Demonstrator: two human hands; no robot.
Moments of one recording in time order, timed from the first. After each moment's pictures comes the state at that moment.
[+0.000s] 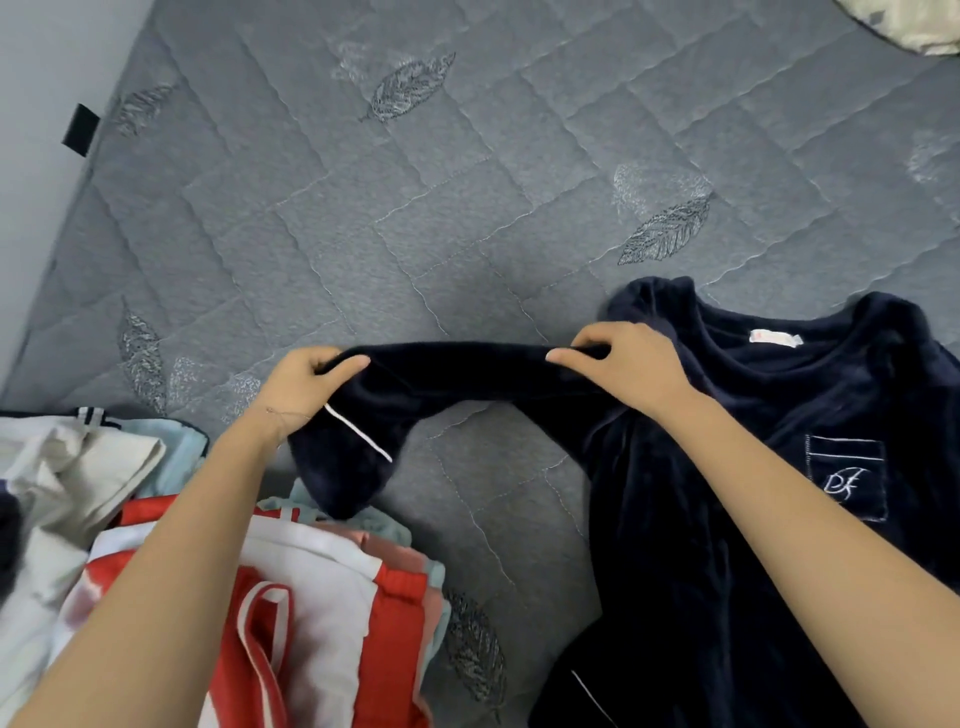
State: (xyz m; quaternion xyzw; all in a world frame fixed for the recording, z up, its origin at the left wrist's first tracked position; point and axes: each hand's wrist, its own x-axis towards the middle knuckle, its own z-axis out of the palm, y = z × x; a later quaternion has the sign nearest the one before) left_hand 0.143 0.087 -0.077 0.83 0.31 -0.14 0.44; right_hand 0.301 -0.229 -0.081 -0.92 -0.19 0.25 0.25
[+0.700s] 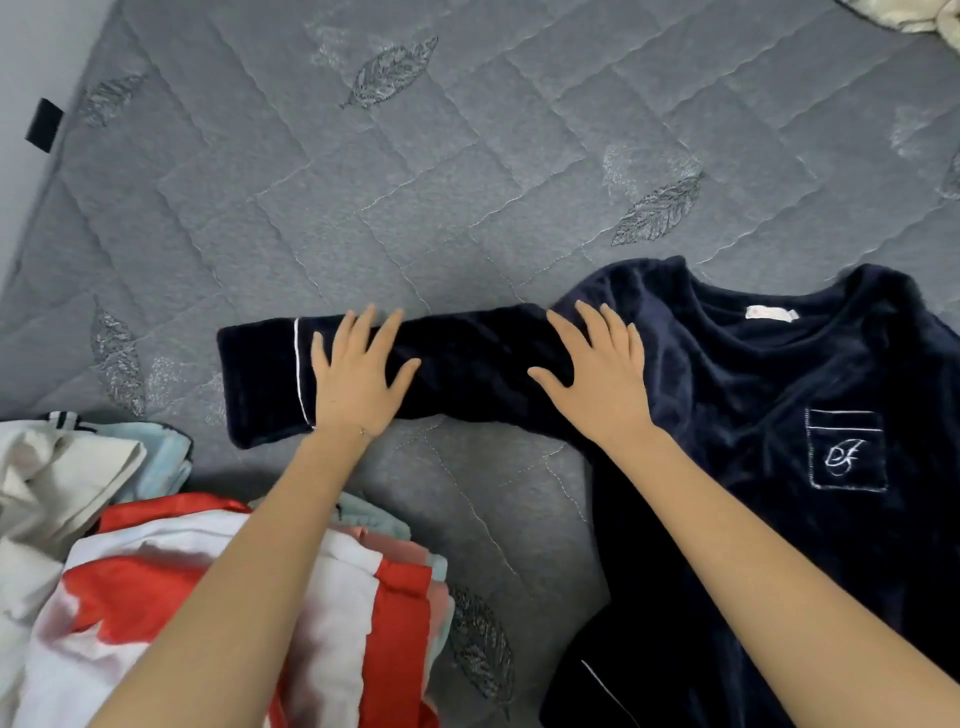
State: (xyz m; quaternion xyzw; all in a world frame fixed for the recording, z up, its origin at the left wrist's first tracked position) left_hand 0.148 0.030 -0.114 0.98 0.18 -0.07 0.11; right_hand 0.242 -0.214 -0.113 -0.95 -0.21 0.15 0.15
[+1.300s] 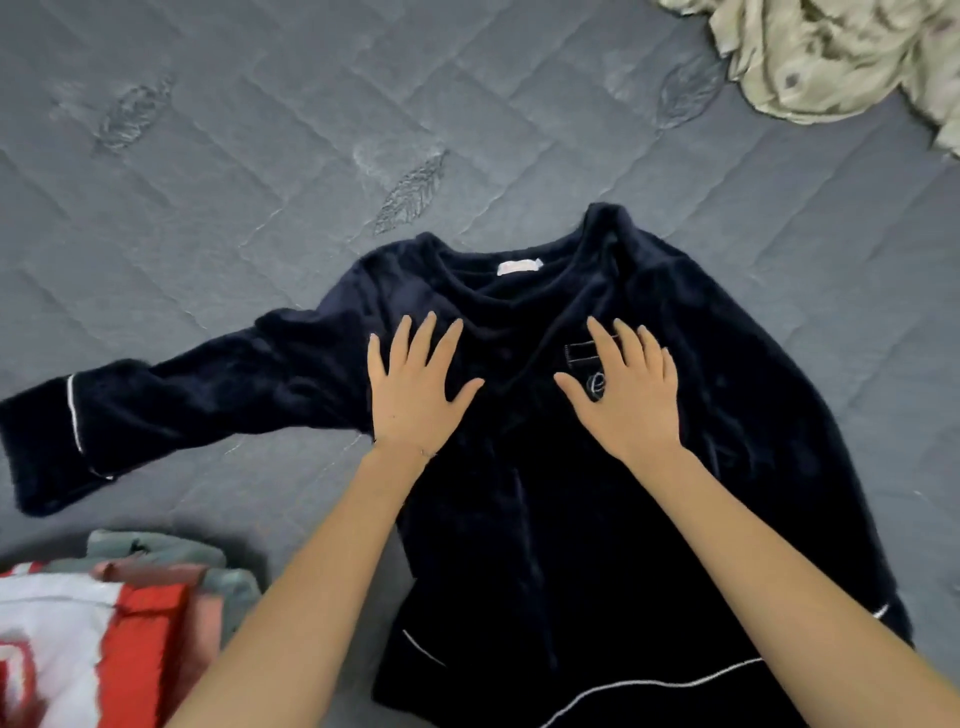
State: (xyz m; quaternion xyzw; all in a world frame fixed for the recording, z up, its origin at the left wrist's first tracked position) left_hand 0.211 -0.271 -0.111 0.99 0.02 -0.08 0.08; right_hand 0.234 -0.498 -0.097 -0.98 -0.02 0.15 0.13
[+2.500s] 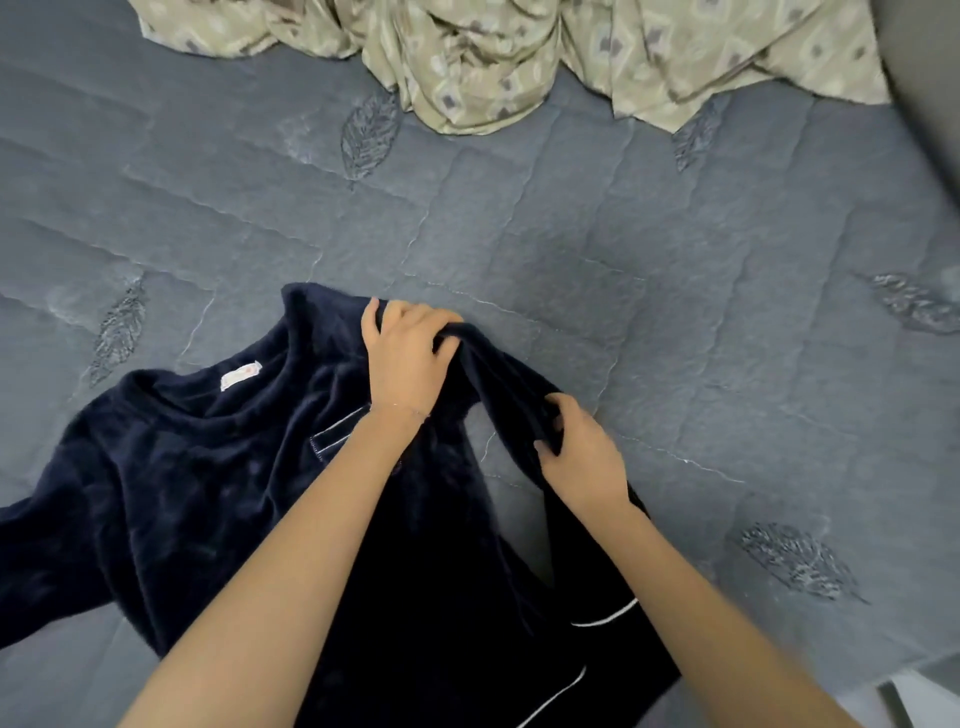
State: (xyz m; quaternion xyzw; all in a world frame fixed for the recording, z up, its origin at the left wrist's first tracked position) left_hand 0.355 -0.575 -0.103 0.97 -0.11 -0.01 0.21; right_hand 0.228 -0.741 -0.117 -0.90 0.20 0.20 0.34
